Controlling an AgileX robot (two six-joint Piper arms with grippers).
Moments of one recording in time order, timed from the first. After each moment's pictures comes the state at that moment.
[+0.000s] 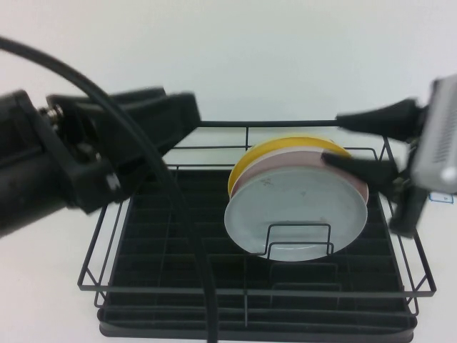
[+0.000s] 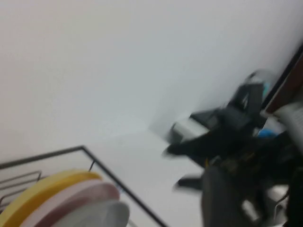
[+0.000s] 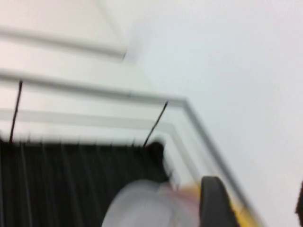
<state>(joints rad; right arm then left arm) 0.27 1.30 -0.80 1.72 0.74 -2.42 -0.35 0.90 -0.85 -1.49 0.60 1.11</state>
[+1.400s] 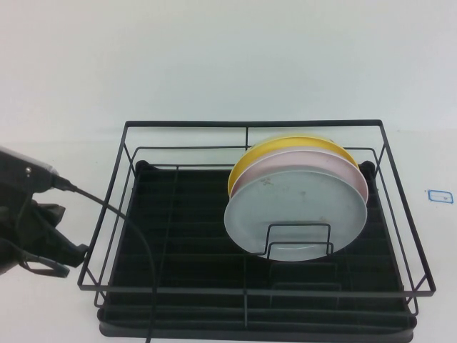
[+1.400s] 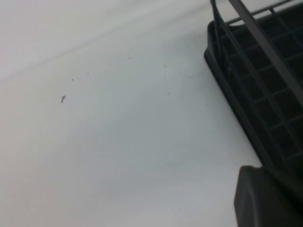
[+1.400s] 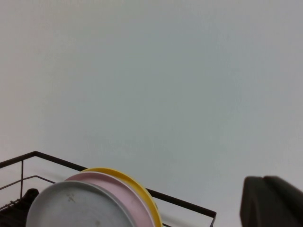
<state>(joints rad) 0.27 0.20 -0.23 1.75 0.14 -1.89 -0.10 1.25 -0.59 -0.70 0.01 1.08</state>
